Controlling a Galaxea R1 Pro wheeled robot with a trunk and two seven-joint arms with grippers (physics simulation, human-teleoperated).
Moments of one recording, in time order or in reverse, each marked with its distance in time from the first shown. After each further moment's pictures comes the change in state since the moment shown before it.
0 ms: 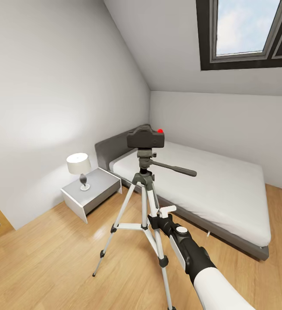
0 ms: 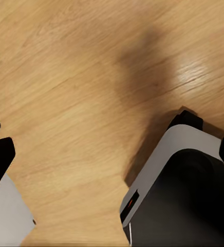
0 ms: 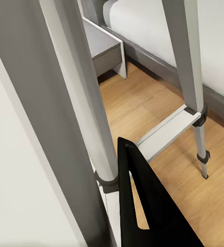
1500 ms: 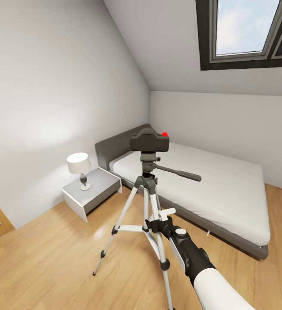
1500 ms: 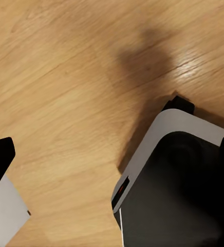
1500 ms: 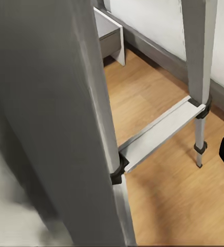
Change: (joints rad) left arm 0.026 -0.047 -0.001 0.000 0.006 -0.017 0.017; right arm 0.000 0.000 0.002 0.032 0.045 0.010 -0.002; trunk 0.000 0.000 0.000
